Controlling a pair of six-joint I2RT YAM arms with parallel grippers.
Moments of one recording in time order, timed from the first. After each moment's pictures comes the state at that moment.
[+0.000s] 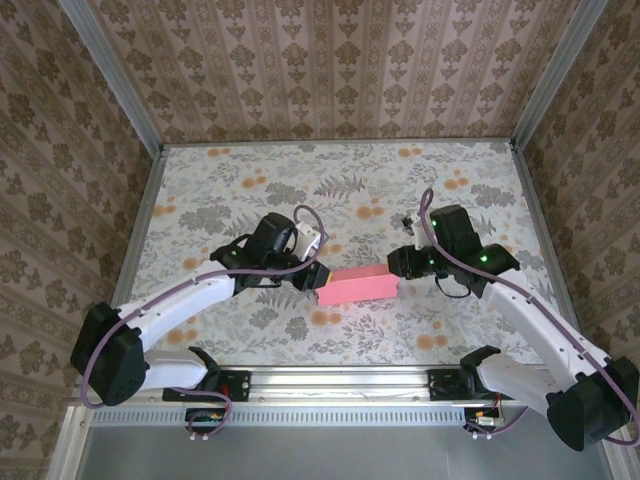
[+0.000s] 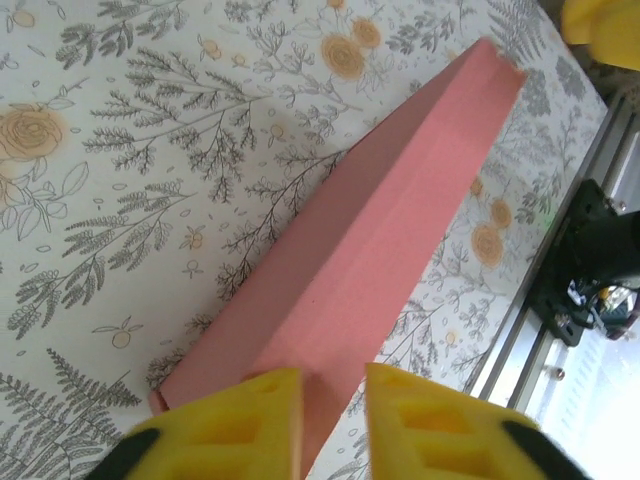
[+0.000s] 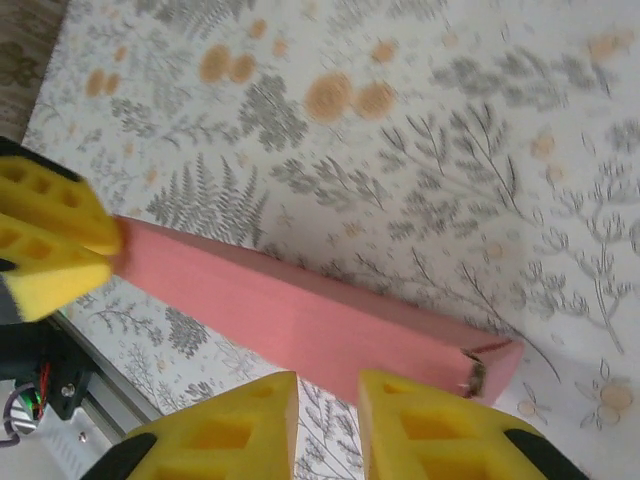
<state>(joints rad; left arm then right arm) -0.77 1.27 0.87 -0.40 0.48 -0.25 0.39 1.03 0.89 -0.69 -0.39 0.27</state>
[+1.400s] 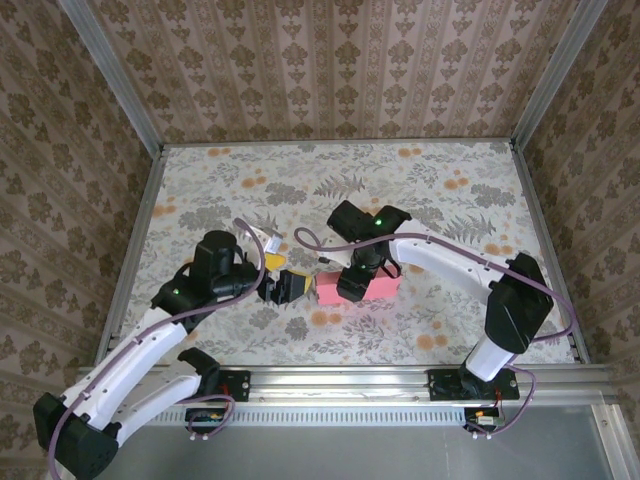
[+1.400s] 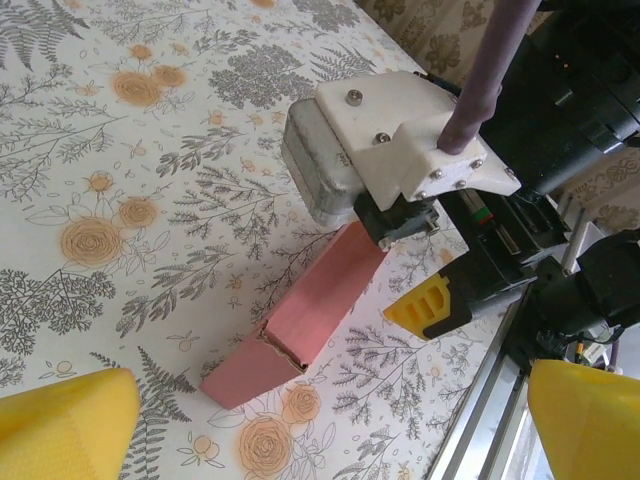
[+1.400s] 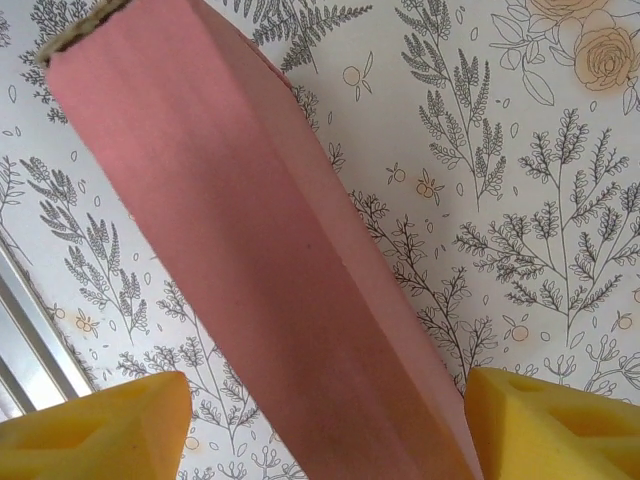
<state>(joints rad) -0.62 0.80 0.68 -0.40 0.51 -0.25 0.80 1.65 1.38 -1.09 -0.07 -0.33</state>
